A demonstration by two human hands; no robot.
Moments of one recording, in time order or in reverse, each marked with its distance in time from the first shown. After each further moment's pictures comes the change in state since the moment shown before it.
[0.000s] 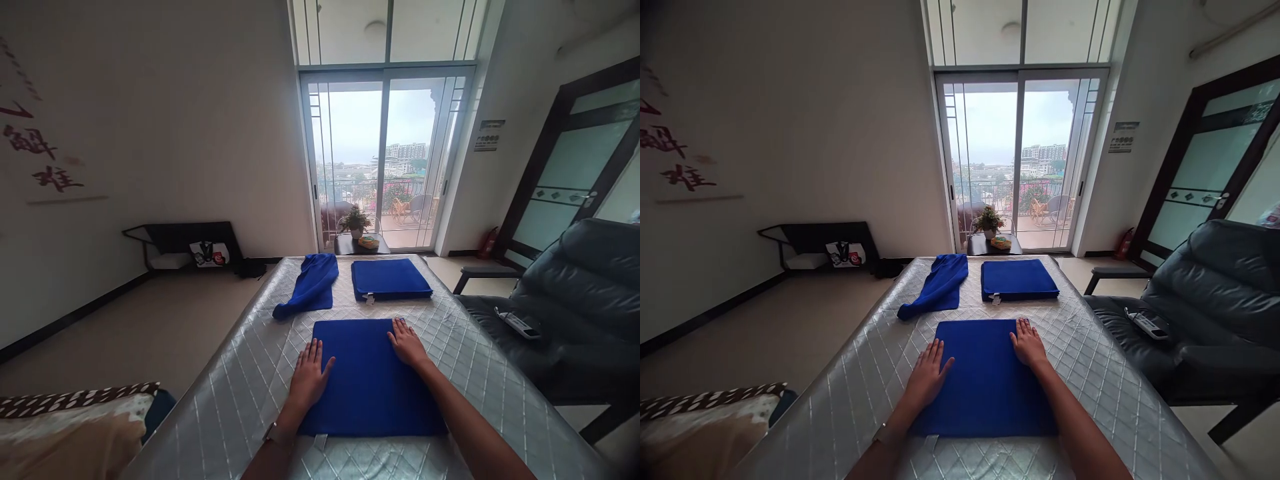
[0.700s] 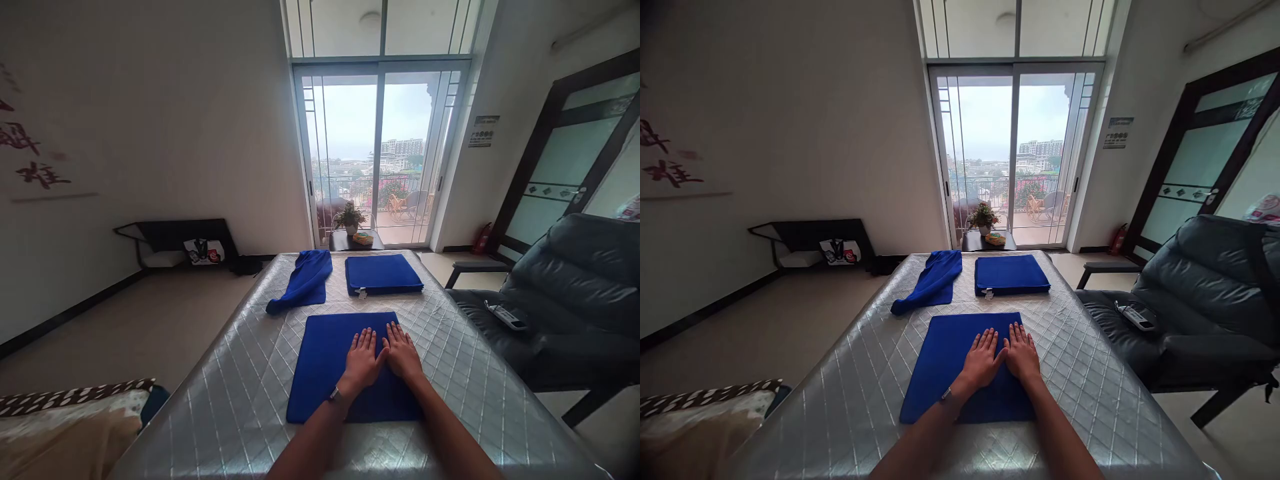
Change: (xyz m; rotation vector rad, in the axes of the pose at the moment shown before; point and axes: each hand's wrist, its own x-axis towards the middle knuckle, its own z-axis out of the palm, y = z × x) left_hand 0.029 0.157 0.010 -0.158 -0.060 0.357; right_hand -0.050 0.000 0.019 0.017 0.069 0.020
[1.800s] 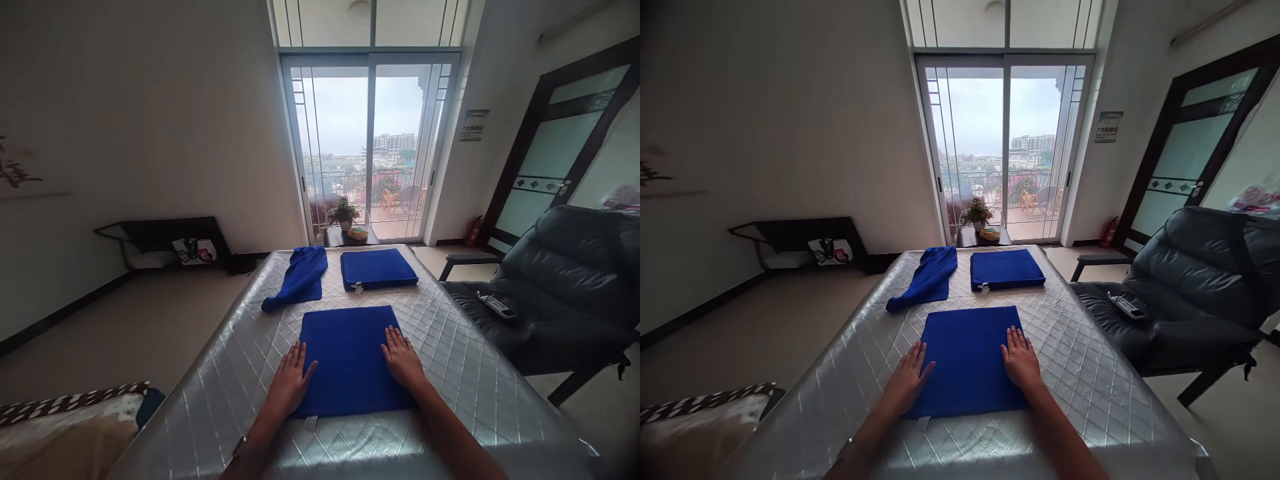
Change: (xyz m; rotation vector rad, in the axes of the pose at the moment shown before) left_hand -0.125 -0.145 -0.031 0.159 -0.006 -0.297; right_hand -0.039 -0.004 -0.006 0.024 -0.083 0.000
